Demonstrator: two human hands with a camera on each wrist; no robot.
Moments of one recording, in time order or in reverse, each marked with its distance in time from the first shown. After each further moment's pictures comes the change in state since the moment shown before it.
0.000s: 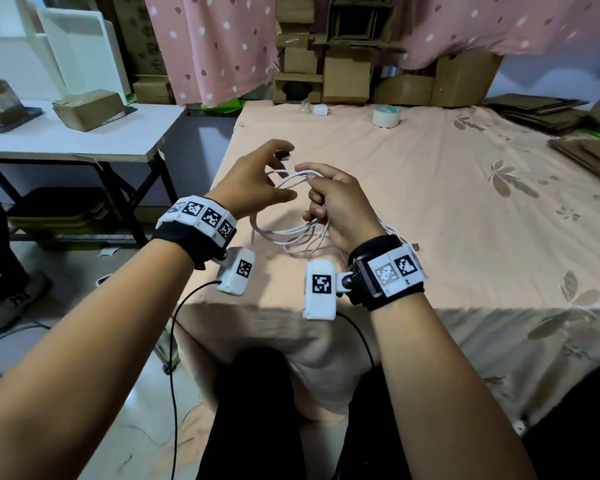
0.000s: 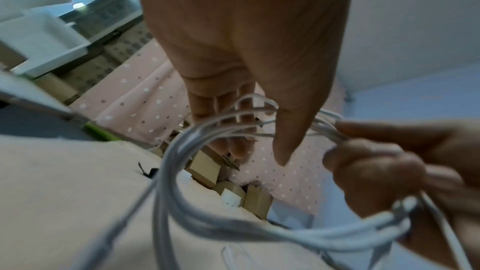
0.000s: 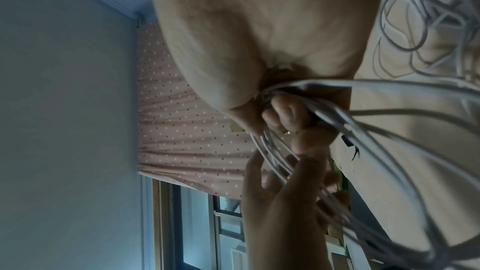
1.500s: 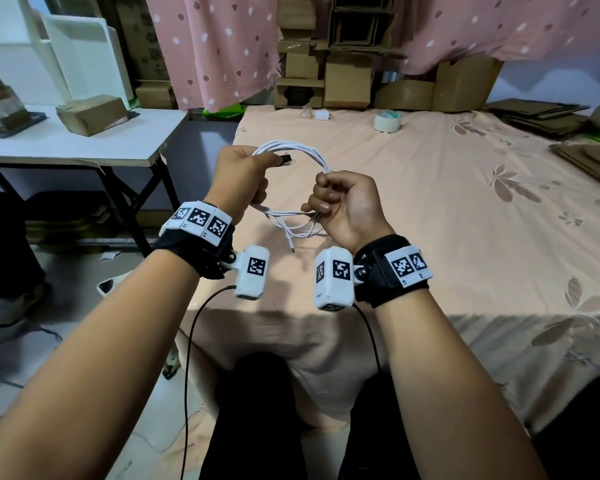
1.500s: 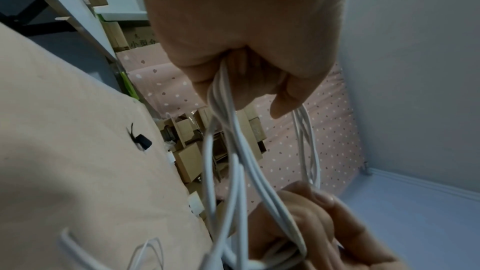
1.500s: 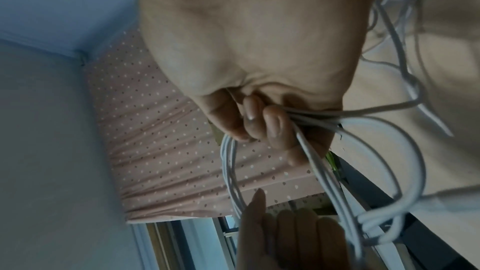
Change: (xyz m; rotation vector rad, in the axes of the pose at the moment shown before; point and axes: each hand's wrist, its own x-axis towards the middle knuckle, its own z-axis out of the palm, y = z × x) left_hand -0.003 0.019 -0.001 -0.649 0.289 -0.291; right_hand 0.008 -0.007 -0.009 0.473 -0.078 0.152
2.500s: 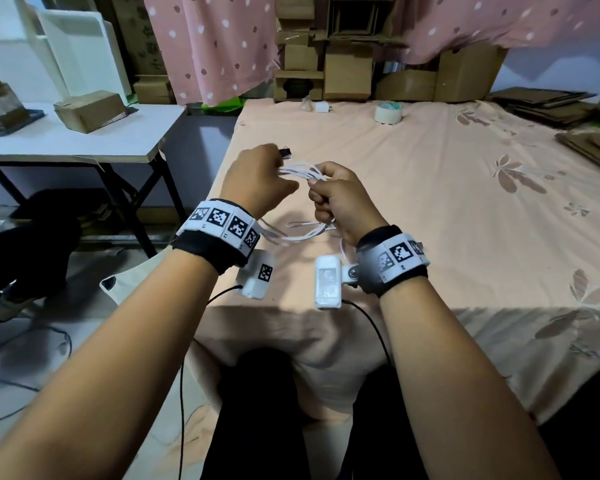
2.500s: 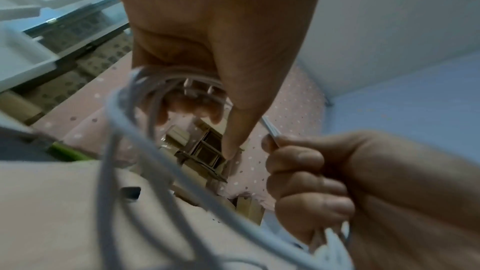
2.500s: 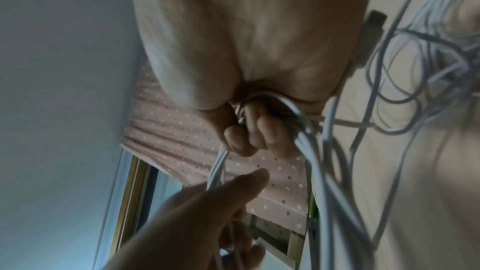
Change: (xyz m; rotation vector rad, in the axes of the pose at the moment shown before) left_hand 0.007 -0.007 0.019 0.968 -0.014 0.280; right_hand 0.014 0.010 -0.010 -0.587 0.039 -0.149
